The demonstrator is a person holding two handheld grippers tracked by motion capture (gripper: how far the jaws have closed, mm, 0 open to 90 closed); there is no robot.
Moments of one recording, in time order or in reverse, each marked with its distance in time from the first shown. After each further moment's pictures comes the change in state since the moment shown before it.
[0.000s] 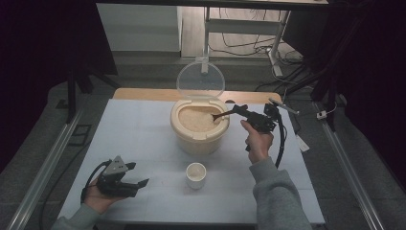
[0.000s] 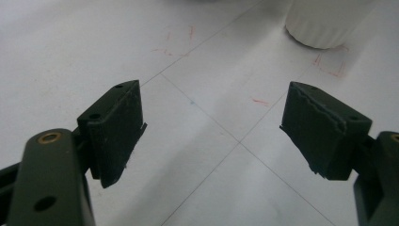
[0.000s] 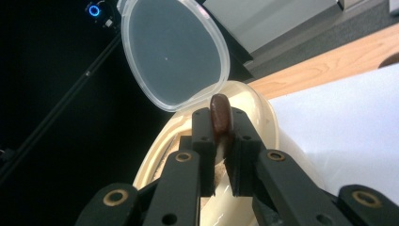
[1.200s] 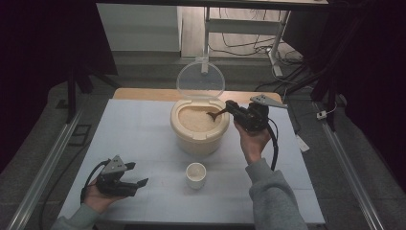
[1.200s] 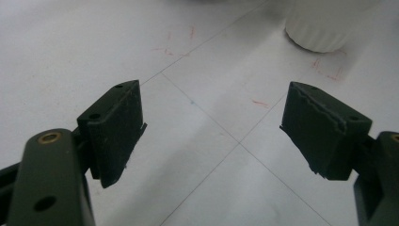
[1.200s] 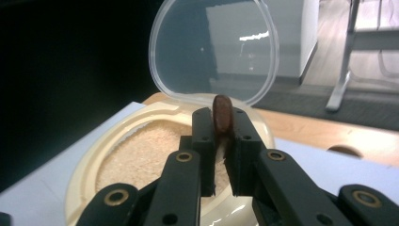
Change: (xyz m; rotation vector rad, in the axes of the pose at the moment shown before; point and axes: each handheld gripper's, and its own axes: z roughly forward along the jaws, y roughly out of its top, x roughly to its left) left arm 0.003 -0.001 0.000 -0.004 -0.014 -0.021; right arm 0.051 -0.011 0.007 0.003 -0.115 -0.582
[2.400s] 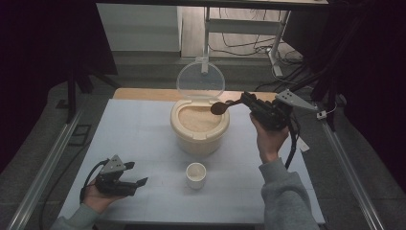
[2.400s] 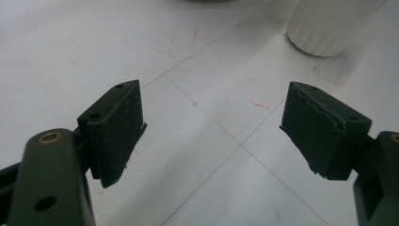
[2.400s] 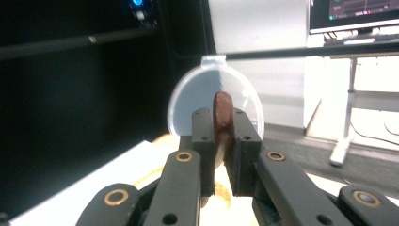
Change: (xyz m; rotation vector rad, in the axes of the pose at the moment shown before) left arm 0.001 0.000 -0.002 -0.013 0.006 -0.010; right arm -0.001 0.031 -0.049 -0.177 0.051 -0.103
